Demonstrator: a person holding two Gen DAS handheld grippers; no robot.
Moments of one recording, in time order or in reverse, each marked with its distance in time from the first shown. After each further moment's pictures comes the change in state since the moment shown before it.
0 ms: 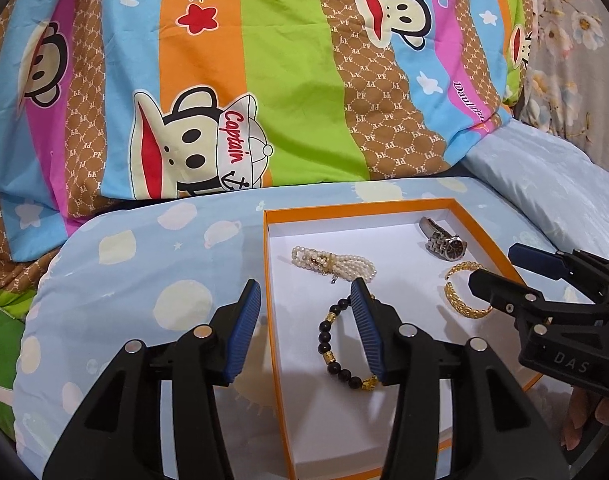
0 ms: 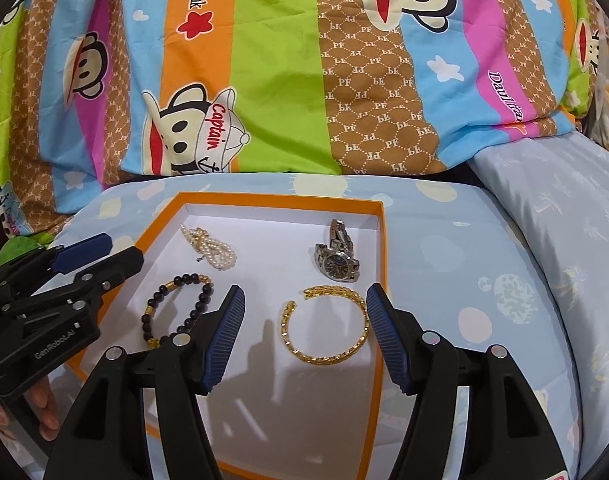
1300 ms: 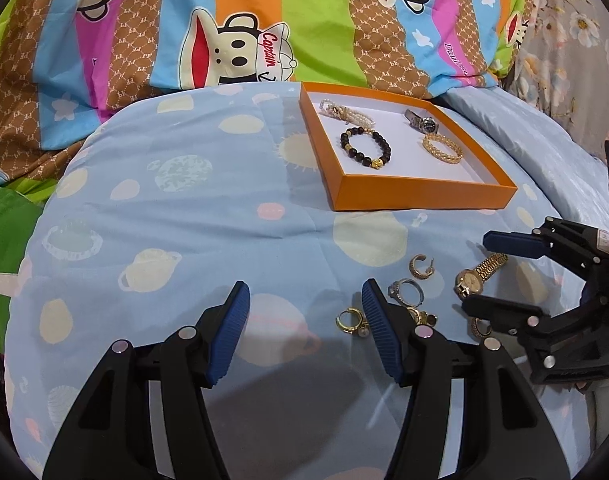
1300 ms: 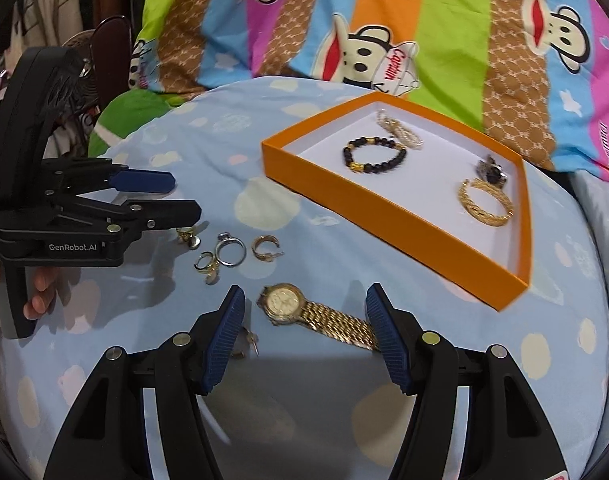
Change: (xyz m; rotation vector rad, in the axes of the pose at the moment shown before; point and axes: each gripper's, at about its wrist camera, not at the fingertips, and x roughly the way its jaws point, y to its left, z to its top) left arm -0.095 0.037 -0.120 -0.091 0.167 -0.063; right arm -0.061 0.079 -0.109 -0.406 0.147 0.285
